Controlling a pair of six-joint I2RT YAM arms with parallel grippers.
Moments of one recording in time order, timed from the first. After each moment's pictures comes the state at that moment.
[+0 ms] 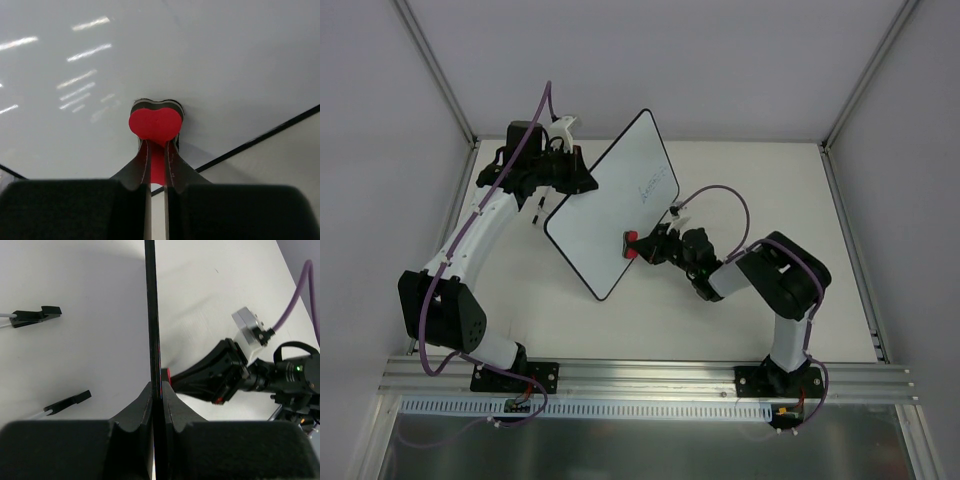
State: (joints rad) left arm -0.23 1.50 1.40 -0.52 0.56 -0.14; right arm 0.75 1.90 0.64 1.09 -0.17 0.65
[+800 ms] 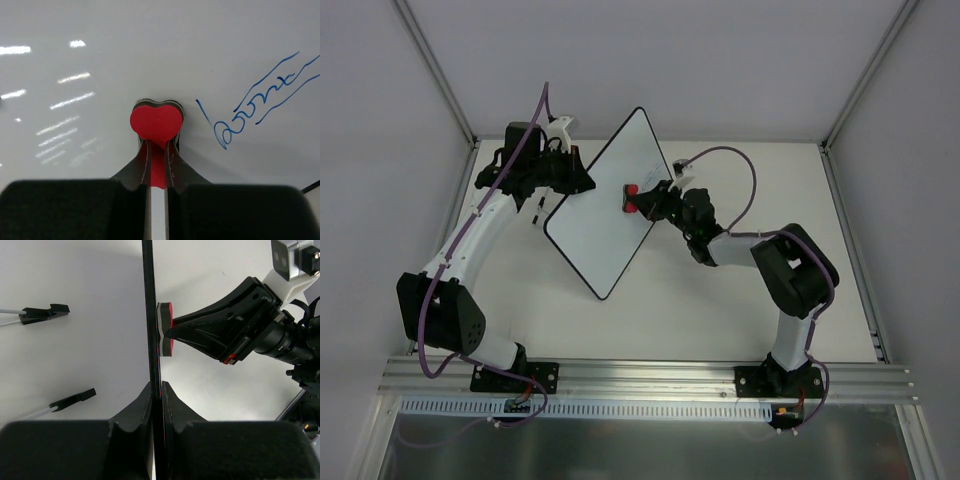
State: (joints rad) left arm -0.23 1.49 1.39 -0.52 0.54 -0.15; right arm 0.62 1.88 0.94 0.88 -0.17 0.63
